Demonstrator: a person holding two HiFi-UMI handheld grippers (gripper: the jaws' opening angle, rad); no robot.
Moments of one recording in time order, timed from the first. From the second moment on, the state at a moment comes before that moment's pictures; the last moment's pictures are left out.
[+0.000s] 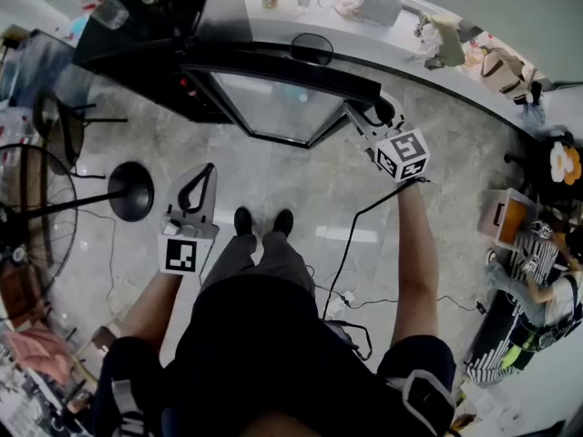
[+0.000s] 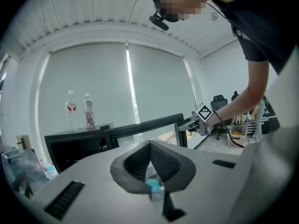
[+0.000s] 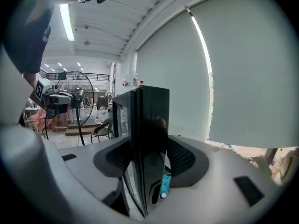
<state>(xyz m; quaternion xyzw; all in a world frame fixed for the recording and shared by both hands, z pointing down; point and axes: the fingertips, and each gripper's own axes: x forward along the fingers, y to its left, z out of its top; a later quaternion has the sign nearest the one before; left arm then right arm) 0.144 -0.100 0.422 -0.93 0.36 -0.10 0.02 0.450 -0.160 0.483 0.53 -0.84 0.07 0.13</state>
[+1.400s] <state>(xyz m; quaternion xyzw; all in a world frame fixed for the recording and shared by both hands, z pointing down) 0.033 -0.031 0.397 -0.94 0.35 -0.06 0.03 0.327 -0.034 0.482 0.65 -0.74 0.08 0.11</state>
